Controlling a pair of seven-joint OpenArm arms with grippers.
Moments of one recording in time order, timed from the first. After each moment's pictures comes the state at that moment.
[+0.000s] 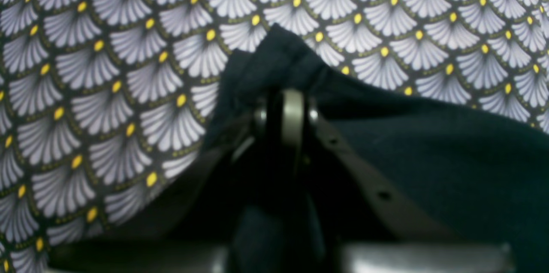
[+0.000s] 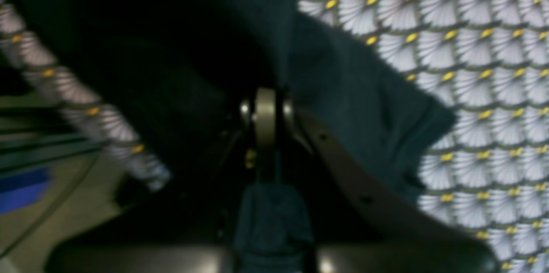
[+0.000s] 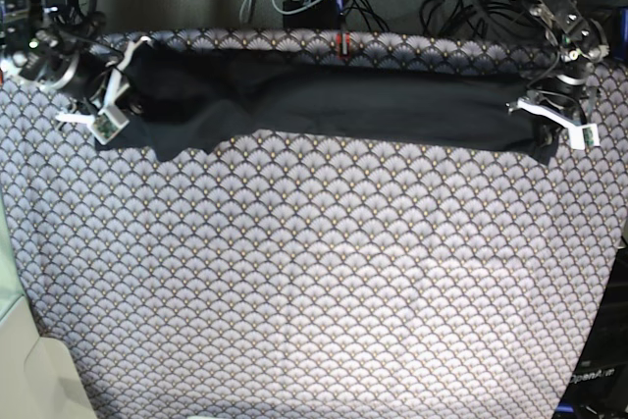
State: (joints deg) left arm 2.3 -2.2 -53.0 72.7 6.5 -38.3 16.8; right arm -23.8 28.9 9.0 101.9 17.4 39.6 -34.4
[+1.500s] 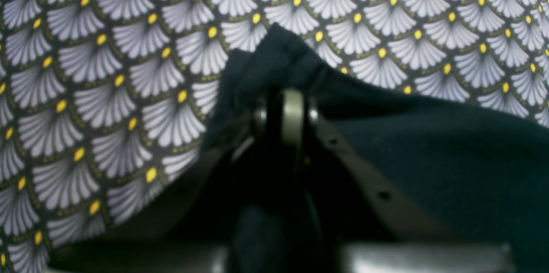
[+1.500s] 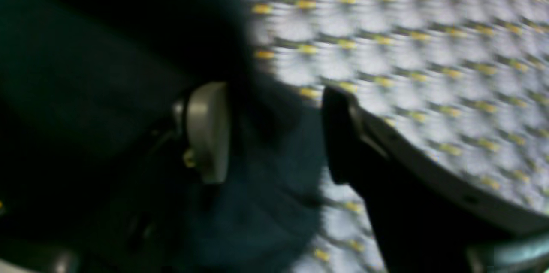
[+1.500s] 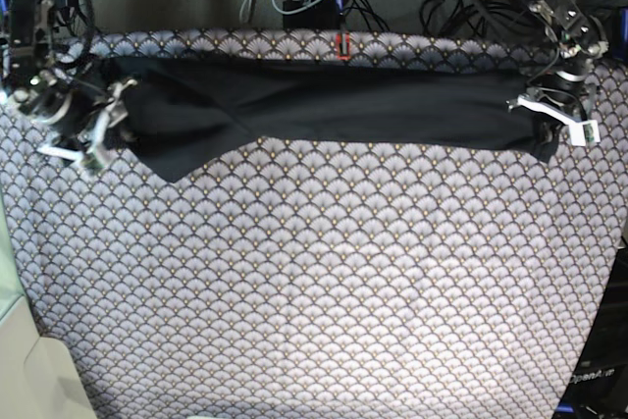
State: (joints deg) left arm 3.2 -2.0 -53.0 72.8 5.8 -38.3 16.1; right arm -13.1 26.9 12.8 92.1 8.6 40.1 -33.9
